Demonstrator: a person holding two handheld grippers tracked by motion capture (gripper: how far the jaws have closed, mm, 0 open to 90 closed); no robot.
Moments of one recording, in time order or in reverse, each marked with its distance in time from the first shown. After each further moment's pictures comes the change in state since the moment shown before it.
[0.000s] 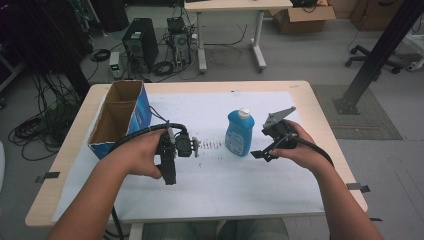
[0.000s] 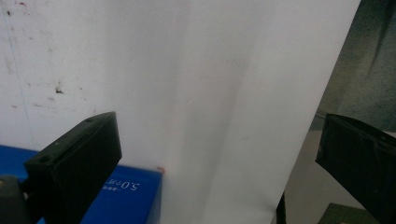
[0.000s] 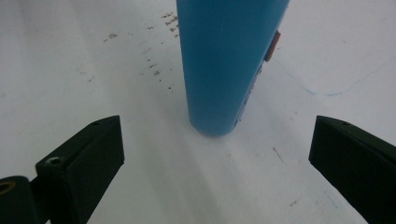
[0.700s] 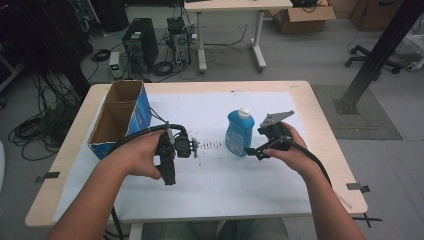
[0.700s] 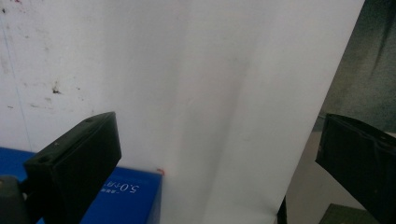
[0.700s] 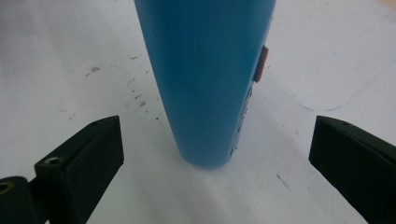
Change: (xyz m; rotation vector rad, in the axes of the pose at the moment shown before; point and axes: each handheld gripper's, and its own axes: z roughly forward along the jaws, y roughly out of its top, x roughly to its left) left arm 0.001 -0.001 0.004 -0.003 -0.004 0.000; right arm -0.001 -0.006 0.021 -0.120 -0.038 0.084
